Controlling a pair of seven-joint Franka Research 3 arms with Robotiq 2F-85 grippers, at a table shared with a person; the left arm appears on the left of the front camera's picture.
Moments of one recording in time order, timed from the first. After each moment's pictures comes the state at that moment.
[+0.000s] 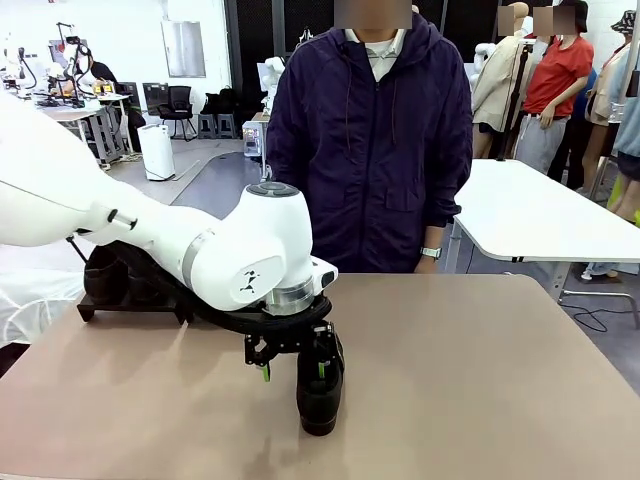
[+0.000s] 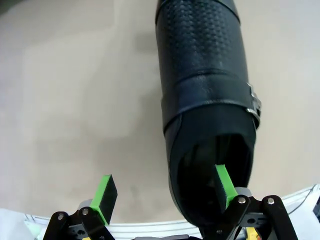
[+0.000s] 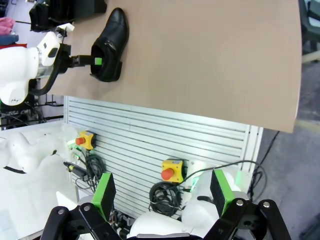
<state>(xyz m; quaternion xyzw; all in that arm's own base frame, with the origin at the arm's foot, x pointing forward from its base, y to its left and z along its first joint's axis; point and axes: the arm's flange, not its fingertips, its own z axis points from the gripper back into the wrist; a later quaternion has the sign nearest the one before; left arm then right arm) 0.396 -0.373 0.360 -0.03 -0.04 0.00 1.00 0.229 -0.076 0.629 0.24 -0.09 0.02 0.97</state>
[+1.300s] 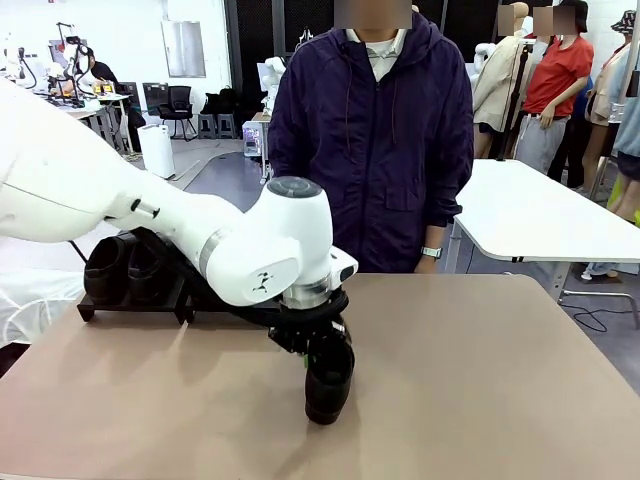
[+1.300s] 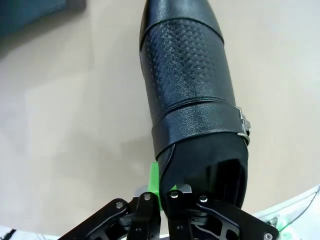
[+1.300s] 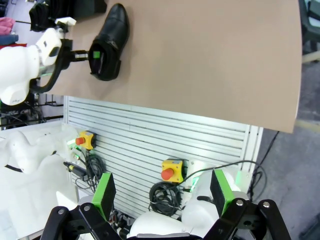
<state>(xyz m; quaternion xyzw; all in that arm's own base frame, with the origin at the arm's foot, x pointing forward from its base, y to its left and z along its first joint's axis) 0.398 -0.401 0.387 -0.03 -0.11 -0.06 0.99 0.229 -0.076 0.629 0.24 -0.09 0.02 0.97</state>
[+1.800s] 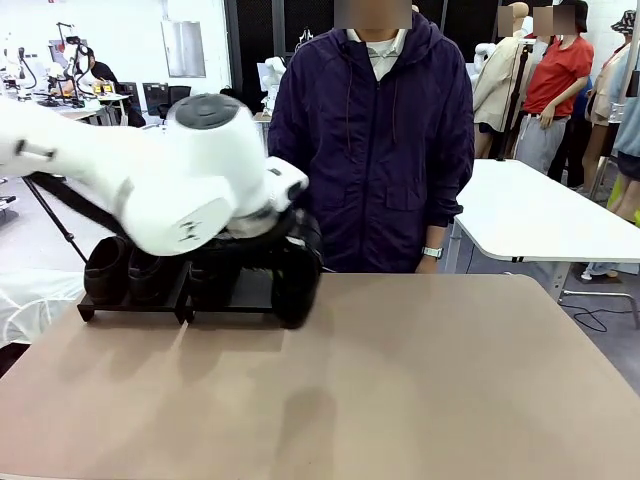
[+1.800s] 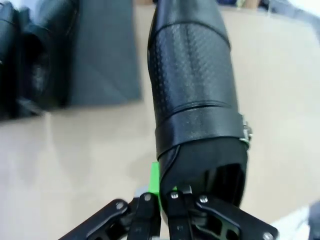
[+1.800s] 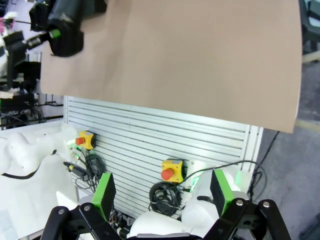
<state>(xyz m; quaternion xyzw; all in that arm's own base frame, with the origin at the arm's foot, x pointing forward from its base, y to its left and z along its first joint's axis) 0.411 -0.318 0.497 -0.07 -0.29 -0.01 0.96 0.229 -0.076 0.629 0.24 -0.09 0.02 0.97</state>
